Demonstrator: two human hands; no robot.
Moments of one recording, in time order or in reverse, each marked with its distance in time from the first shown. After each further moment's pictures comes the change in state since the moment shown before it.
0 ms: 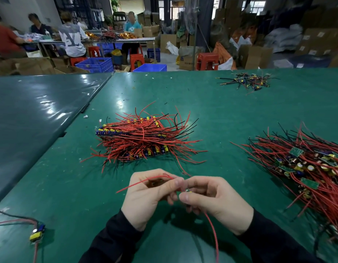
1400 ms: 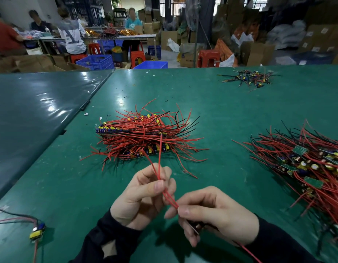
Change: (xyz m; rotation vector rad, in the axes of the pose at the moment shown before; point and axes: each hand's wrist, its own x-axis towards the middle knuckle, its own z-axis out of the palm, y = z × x) left_hand -0.004 0.010 -0.011 -0.623 -0.373 -0.186; right_hand -0.011 -0.006 0.009 0.057 -0.341 0.040
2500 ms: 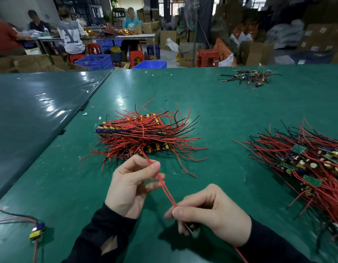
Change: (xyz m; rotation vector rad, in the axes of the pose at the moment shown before) left_hand 0.009 0.010 -0.003 0.259 0.614 0.136; right_hand 0.001 0.008 0.000 -0.112 0.168 -0.032
